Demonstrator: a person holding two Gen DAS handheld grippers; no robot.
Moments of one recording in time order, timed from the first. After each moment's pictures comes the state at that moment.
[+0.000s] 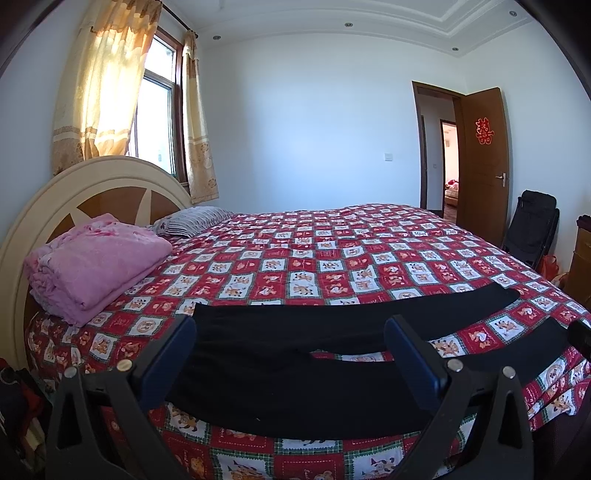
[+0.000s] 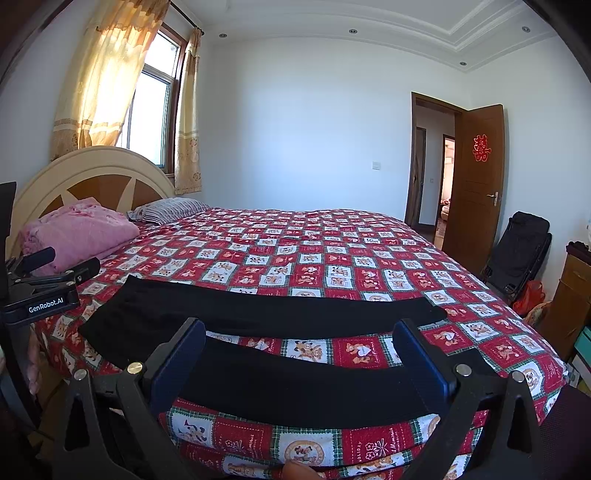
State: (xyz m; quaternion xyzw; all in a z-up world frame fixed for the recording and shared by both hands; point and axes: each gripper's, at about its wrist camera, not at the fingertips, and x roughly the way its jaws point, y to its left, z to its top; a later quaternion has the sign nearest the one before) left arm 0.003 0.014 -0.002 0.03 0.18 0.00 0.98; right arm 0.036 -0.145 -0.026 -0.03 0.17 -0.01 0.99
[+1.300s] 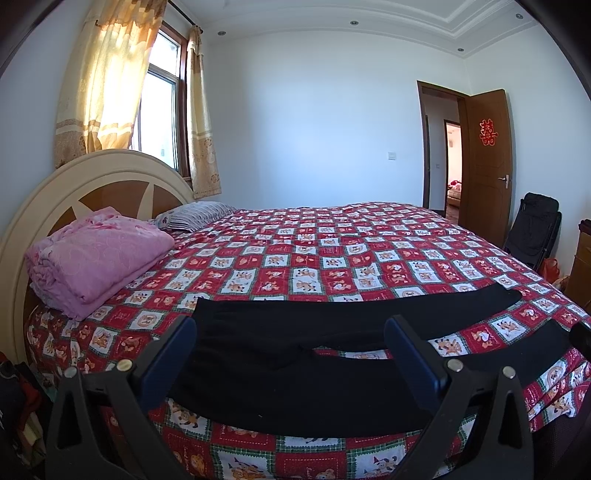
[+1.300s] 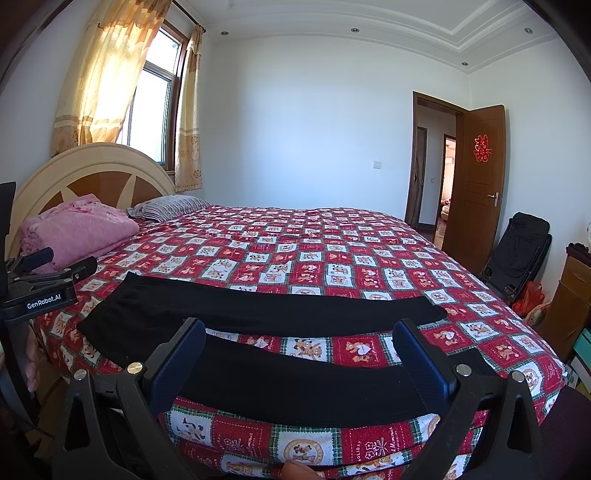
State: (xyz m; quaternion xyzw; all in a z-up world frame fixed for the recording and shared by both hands) left arm 0.002 0.020 -0.005 0.02 0.18 0.00 0.98; right arm 0.036 -0.143 -0.028 -0.03 0.17 -0.02 0.98
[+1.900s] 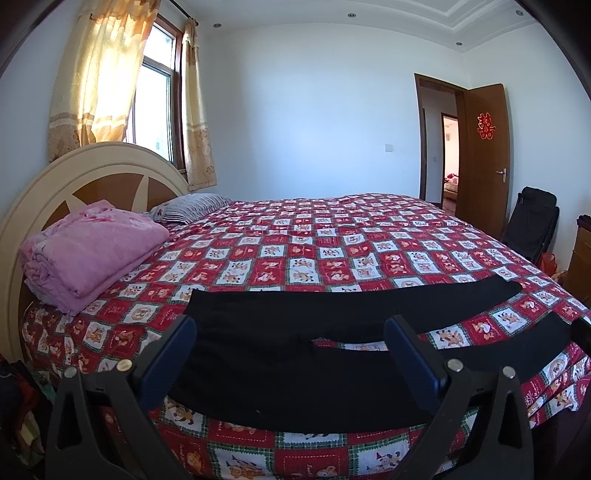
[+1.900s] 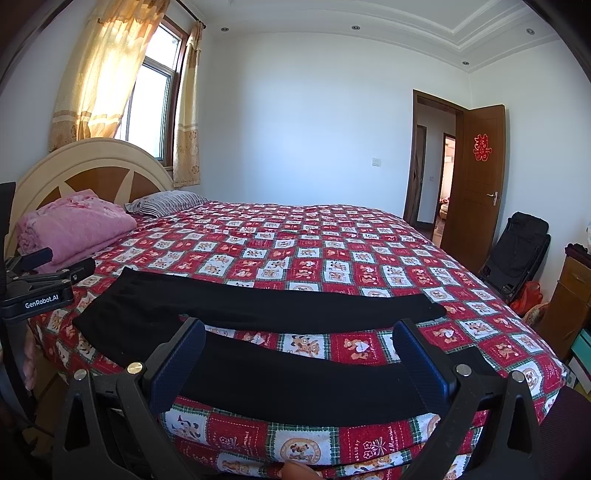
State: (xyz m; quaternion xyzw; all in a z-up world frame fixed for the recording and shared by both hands) left arm 0.015 0.025 -0.018 0.02 0.20 0.00 0.98; right arm 0.046 -0.142 -0.035 -0.04 0.18 -0.02 0.98
